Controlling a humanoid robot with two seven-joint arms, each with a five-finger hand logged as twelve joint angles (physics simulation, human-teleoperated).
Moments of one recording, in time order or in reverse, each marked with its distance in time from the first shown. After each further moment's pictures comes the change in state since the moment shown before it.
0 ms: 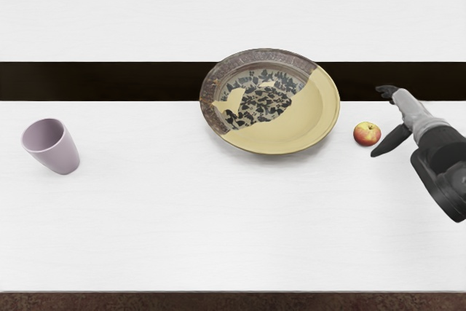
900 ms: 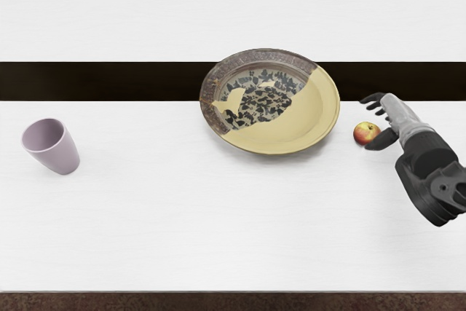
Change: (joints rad) left arm 0.000 0.000 0.000 0.000 0.000 0.000 0.000; right arm -0.008 0.077 -0.038 -0.074 -0.096 -0.010 -0.012
